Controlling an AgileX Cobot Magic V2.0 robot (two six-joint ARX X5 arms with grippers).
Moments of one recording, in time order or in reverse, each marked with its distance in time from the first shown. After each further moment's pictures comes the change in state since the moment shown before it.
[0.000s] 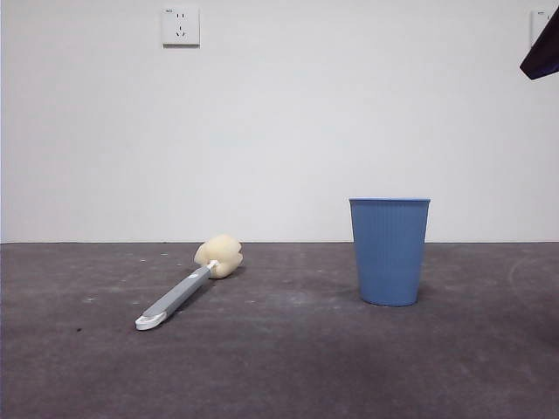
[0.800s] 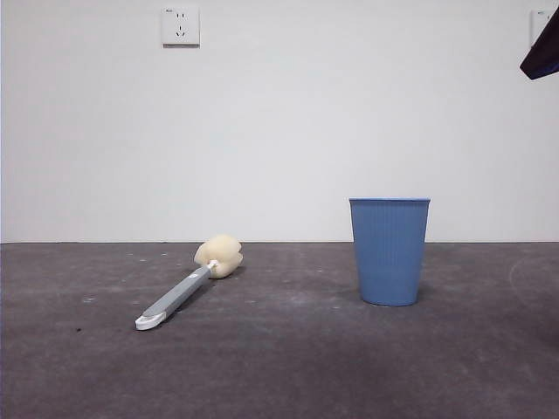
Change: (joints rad) left arm 0.000 -0.002 0.000 -0.071 0.005 -0.007; right arm 0.000 -0.001 0.000 -0.001 0.000 -0.001
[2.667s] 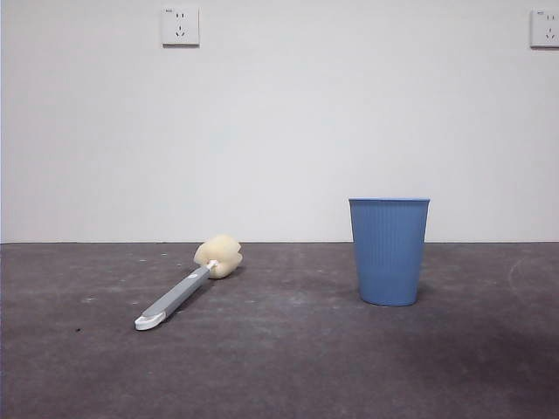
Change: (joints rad) left arm 0.000 0.000 0.000 0.000 0.000 0.000; right arm -0.440 -0.595 -0.611 0.401 0.161 -0.183
